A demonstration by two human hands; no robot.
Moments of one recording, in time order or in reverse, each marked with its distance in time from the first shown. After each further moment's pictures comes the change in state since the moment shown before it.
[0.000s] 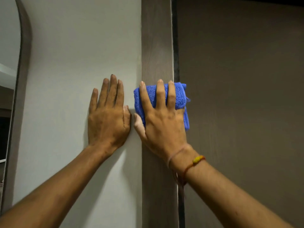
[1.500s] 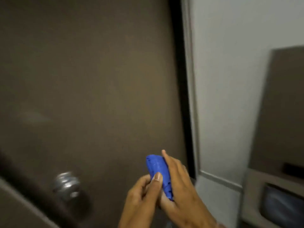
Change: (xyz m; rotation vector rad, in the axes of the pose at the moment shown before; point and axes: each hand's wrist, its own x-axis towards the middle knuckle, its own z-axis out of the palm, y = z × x) left_hand -0.284 0.307 -0.123 -1.594 -1.644 -0.747; right_hand -0.404 0.103 -0.207 0.280 -0.450 1.025
